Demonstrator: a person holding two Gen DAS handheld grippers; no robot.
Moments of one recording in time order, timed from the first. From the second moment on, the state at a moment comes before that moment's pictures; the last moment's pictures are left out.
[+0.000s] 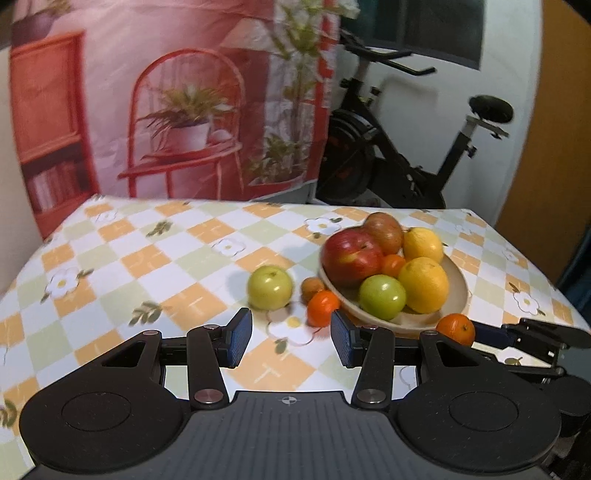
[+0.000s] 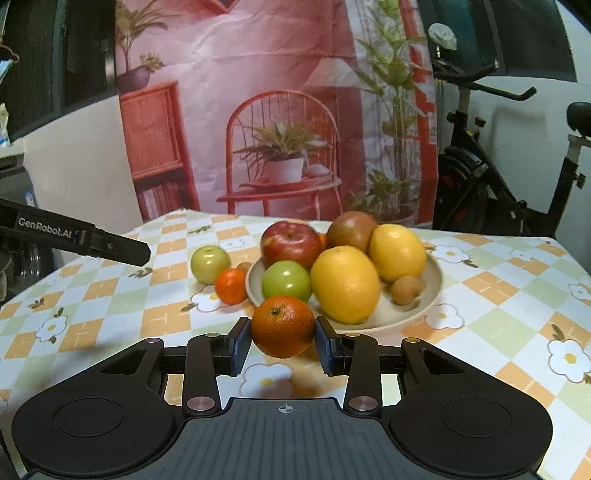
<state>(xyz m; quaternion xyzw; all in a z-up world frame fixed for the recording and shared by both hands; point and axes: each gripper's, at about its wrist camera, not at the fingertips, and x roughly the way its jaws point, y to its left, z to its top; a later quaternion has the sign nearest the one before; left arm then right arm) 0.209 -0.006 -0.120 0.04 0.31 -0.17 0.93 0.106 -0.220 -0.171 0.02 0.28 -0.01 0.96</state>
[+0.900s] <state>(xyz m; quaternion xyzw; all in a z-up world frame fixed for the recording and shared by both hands) 0.279 -0.042 -0.164 0.05 0.39 -0.22 0.89 0.096 -0.272 -0.176 0.12 0.25 -0.02 0.96</state>
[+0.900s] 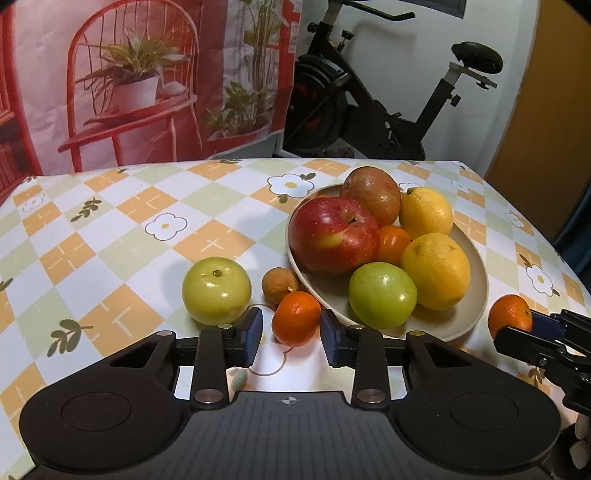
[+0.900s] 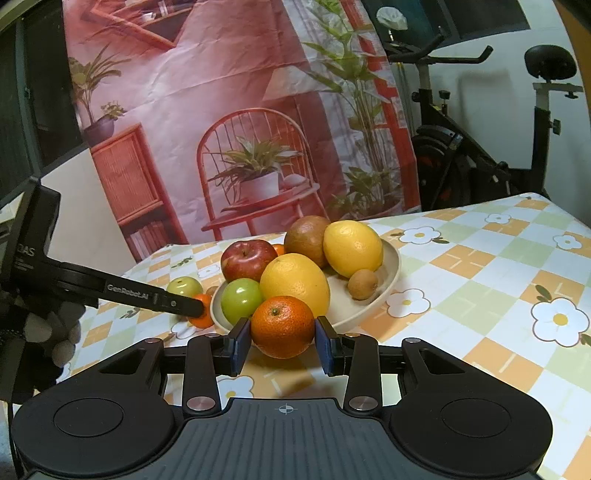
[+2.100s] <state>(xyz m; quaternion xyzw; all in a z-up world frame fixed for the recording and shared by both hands) 0.237 -0.077 -0.141 0.06 0.34 -0.29 0.89 0.097 -0.280 -0.173 0.11 0.23 -0.04 0.97</state>
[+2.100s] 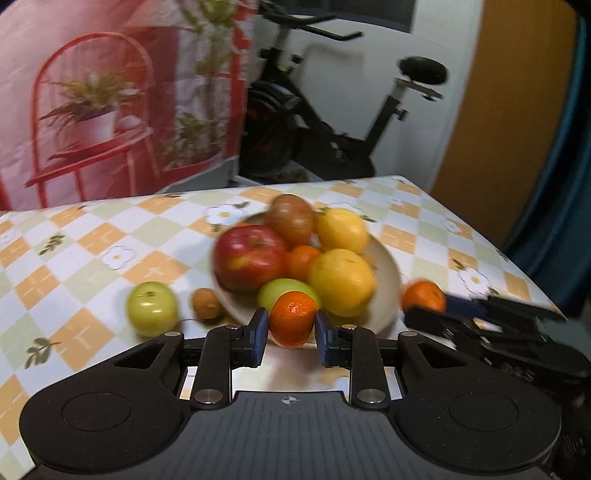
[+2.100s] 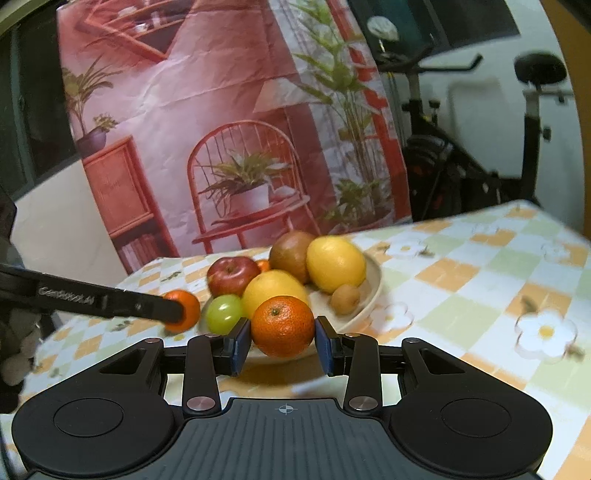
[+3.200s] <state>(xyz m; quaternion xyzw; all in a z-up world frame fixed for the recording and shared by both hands) 0.239 -0.114 -0.157 0.10 0.36 -0.31 0.88 0.137 -0.333 -0.182 0.15 0.25 -0.03 0.96</state>
